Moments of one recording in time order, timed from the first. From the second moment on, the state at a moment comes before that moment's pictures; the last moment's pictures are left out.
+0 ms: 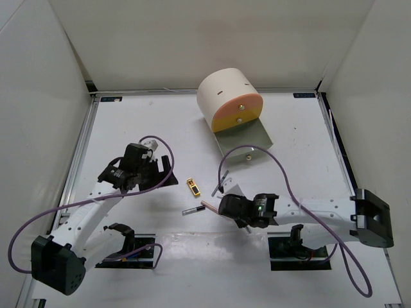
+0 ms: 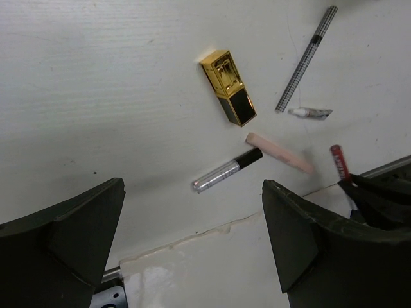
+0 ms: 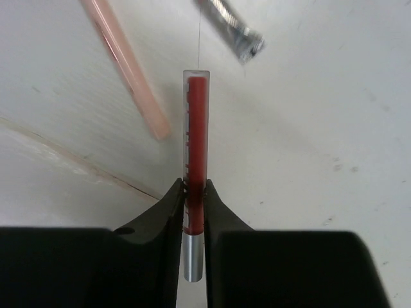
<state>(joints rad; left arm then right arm) -0.39 0.98 0.76 -0.68 0.21 -0.53 1.37 1.23 0.68 -0.69 0.36 0.62</state>
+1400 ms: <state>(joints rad) -0.93 1.31 0.77 -0.58 0.11 -0.40 0.54 1.44 0.92 -0.04 0.55 0.87</state>
